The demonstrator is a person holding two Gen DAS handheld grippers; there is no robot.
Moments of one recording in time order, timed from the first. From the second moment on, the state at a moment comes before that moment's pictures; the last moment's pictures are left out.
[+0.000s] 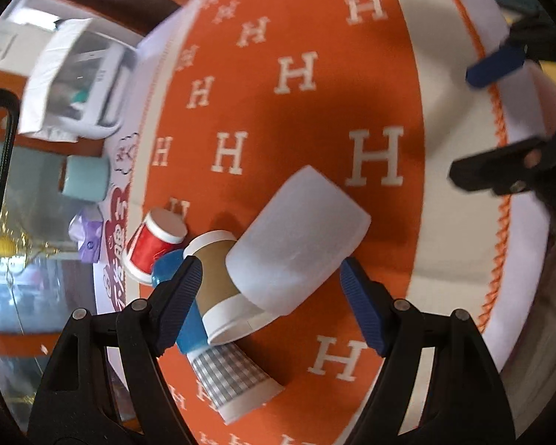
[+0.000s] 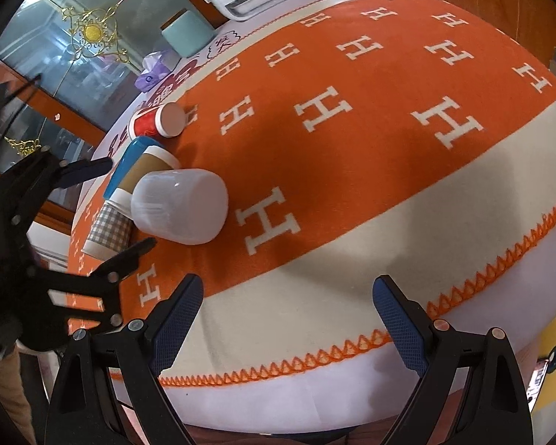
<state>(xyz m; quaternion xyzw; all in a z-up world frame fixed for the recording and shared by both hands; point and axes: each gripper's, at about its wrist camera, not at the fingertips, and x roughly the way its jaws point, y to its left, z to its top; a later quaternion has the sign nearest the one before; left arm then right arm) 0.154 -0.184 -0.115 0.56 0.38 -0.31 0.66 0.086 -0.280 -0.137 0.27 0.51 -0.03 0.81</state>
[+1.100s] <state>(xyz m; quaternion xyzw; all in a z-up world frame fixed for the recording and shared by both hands) 0.180 -0.188 -0.100 0.45 0.50 -0.25 0.69 0.072 -0.290 -0.128 0.28 0.50 -0.04 0.81</state>
